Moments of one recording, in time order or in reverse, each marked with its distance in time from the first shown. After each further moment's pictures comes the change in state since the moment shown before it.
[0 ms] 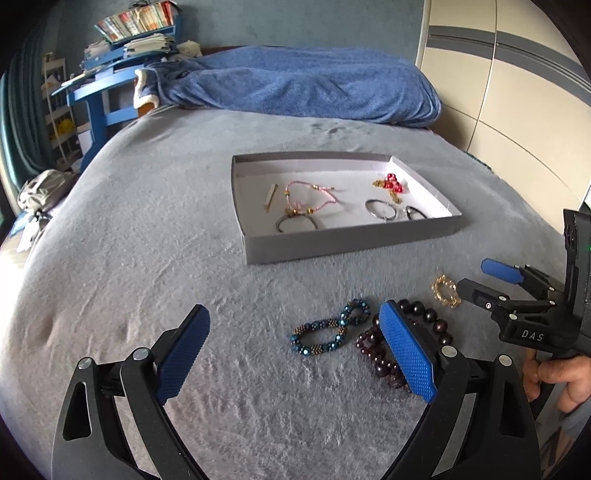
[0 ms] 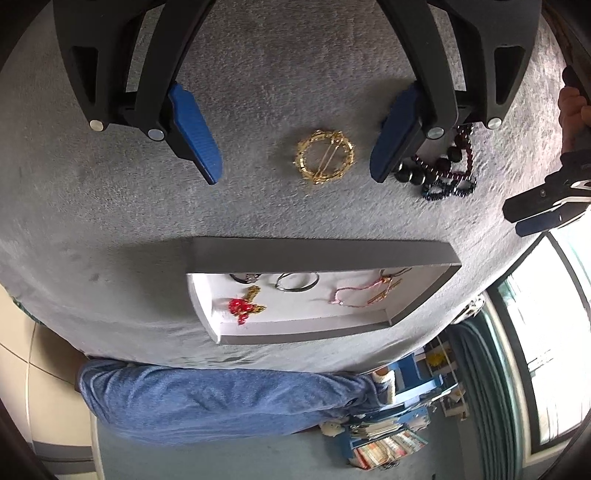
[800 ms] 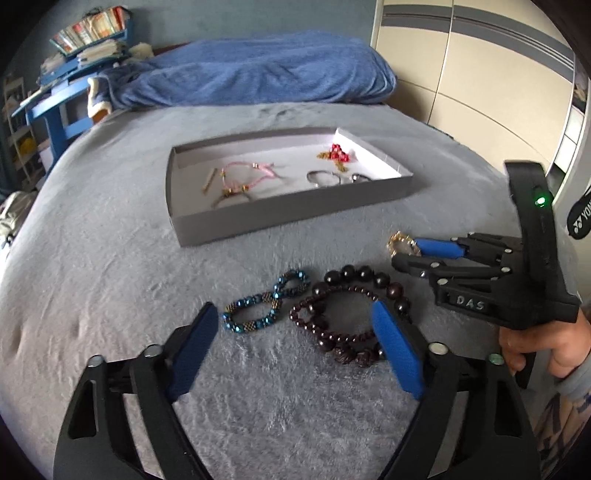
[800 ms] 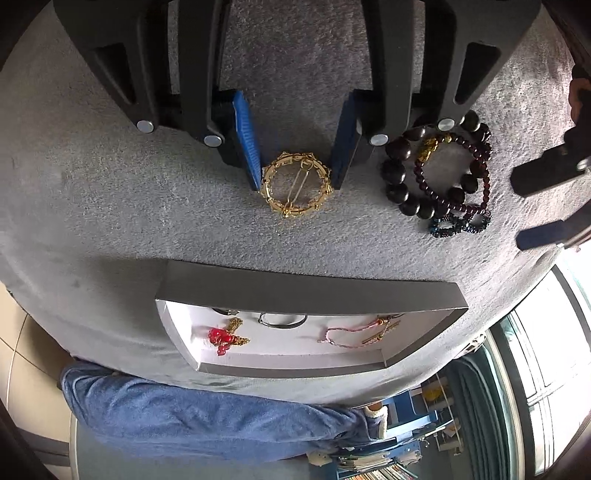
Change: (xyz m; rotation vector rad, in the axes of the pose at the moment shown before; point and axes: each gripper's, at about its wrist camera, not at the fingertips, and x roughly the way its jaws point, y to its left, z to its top) left arm 0.009 -0.036 -0.020 0.110 0.056 -0.117; right arm 0.022 0.007 -0.007 -0.049 0.103 -0.024
